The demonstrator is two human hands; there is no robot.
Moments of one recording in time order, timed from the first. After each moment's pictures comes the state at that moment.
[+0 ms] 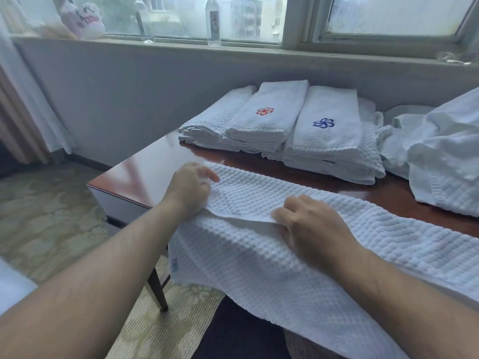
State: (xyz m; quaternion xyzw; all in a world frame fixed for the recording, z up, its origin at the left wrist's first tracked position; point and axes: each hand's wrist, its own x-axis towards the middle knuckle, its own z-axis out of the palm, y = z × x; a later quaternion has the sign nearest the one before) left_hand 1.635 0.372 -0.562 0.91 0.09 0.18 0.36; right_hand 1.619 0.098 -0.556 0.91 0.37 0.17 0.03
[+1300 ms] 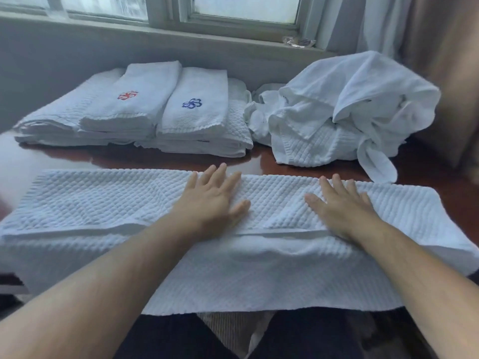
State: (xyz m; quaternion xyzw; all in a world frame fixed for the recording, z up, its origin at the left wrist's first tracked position) left_hand 1.640 0.127 -0.572 0.97 -0.22 -0.01 0.09; right_hand 1.606 -0.164 -0.566 0.99 -0.13 -0.06 -0.07
